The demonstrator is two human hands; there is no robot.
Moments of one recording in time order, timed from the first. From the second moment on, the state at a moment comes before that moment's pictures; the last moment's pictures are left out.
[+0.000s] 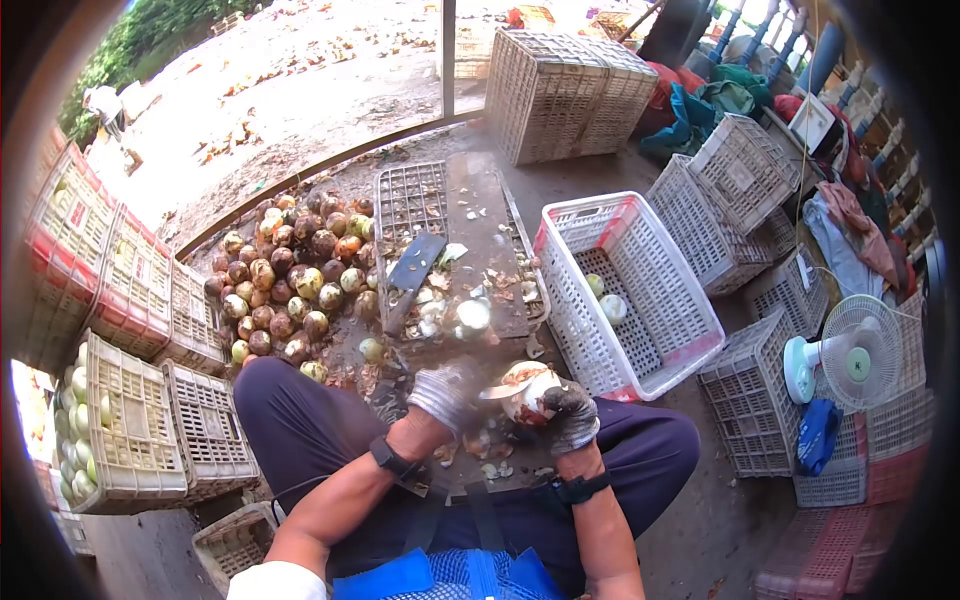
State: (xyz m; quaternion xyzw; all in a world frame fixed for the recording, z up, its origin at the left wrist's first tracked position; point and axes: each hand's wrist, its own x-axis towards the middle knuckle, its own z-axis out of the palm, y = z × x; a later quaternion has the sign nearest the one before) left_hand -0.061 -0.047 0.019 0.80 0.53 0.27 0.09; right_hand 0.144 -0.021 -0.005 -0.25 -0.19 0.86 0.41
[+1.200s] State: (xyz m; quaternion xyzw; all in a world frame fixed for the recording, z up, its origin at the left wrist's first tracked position) left_hand -0.068 -0.019 0.029 0.71 0.64 0.05 0.28; right_hand 0.131 -0.016 0.026 -0.48 -0.56 0.57 0.36
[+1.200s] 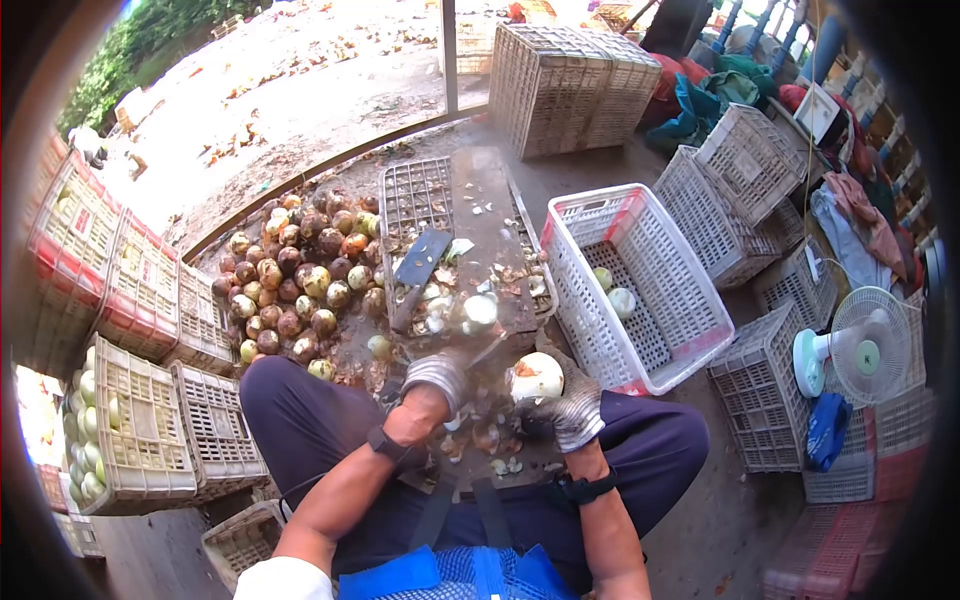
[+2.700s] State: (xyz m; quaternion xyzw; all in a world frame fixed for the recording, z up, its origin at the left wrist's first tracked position) left_hand -0.038 -0.026 -0.052 0.76 0.61 0.17 0.15; right_hand 0.128 -0.020 -0.005 -0.29 -0.32 0.76 0.49
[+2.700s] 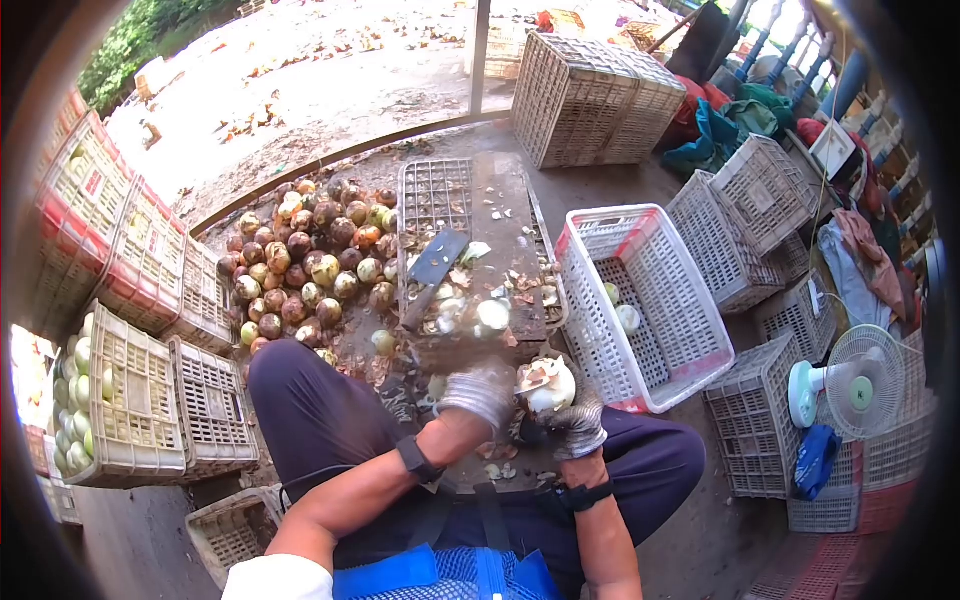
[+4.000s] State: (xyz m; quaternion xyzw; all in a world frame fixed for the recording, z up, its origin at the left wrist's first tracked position) left_hand -0.050 -0.041 0.027 0.77 0.57 0.24 0.16; right_hand 0.139 -0.016 -0.004 -0.46 -0.54 0.54 0.45
